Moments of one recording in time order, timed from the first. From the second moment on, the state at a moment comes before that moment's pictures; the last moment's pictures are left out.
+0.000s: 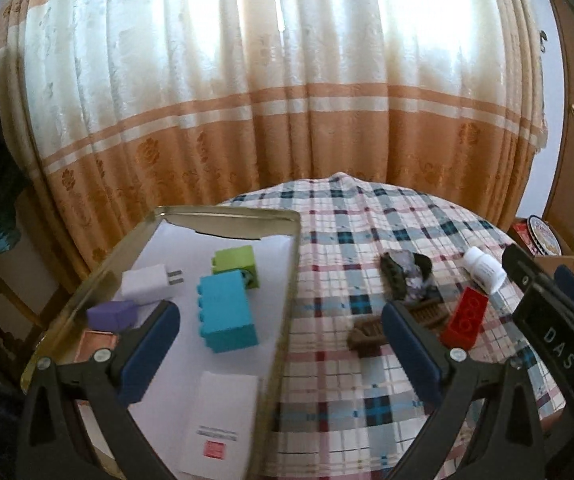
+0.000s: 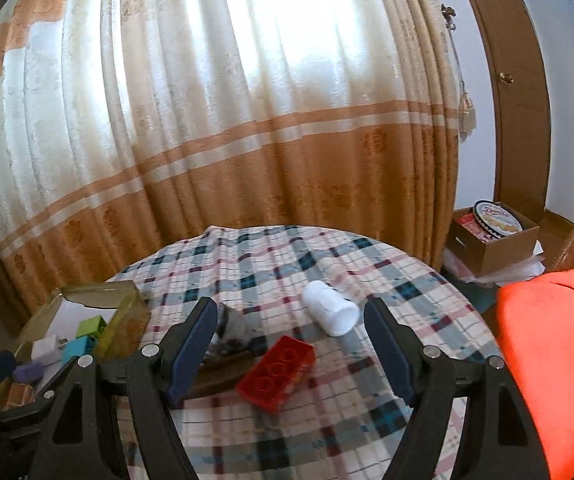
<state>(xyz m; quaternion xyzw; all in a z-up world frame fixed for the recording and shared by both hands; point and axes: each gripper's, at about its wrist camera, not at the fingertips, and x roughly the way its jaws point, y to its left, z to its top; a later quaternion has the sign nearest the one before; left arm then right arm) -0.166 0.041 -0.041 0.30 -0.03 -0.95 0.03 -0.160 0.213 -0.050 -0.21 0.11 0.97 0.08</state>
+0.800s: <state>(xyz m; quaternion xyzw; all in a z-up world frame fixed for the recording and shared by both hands) -0.168 0.076 -0.060 0.32 -0.04 -0.95 0.01 -0.141 0.275 -0.042 -0.16 0.07 0.97 0.13</state>
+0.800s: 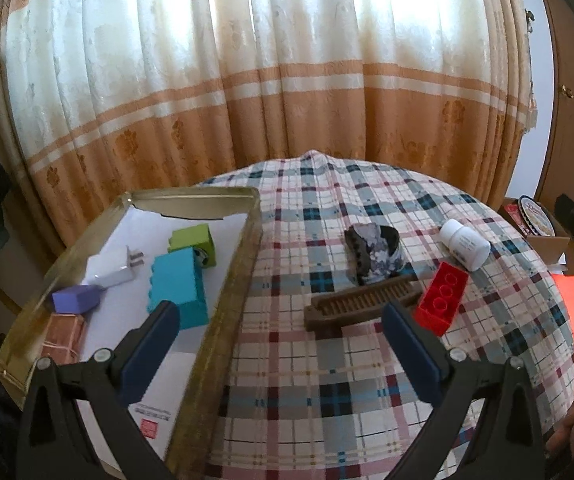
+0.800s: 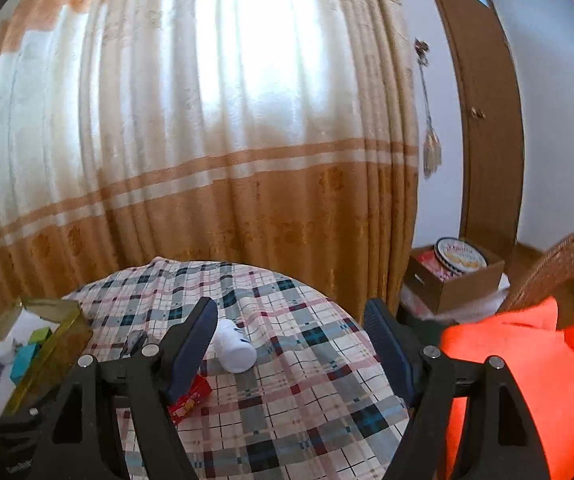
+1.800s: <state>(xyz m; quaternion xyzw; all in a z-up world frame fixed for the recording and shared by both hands) -0.222 0.174 -0.092 0.41 -0.09 -0.90 -0.14 -0.145 0.285 -0.040 -0.15 0.06 0.97 0.15</state>
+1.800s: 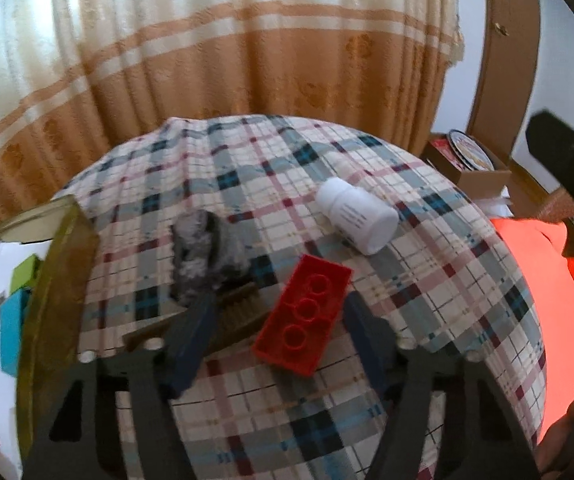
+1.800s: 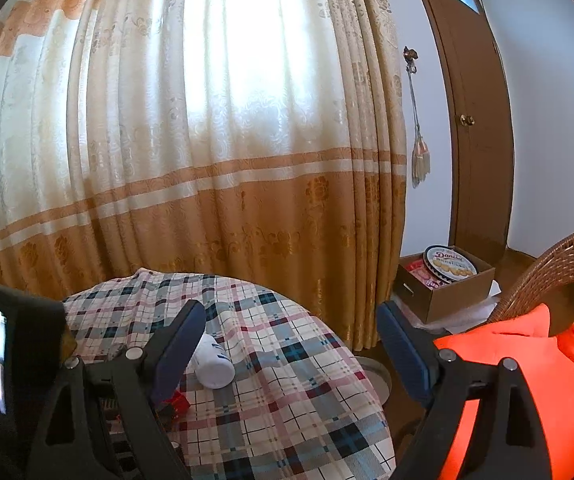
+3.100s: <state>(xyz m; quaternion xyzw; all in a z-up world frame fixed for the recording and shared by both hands) -0.183 0.092 -0.085 0.40 -0.05 -0.91 -0.09 -0.160 0.297 -0.049 -0.20 0.10 0.96 0.17</state>
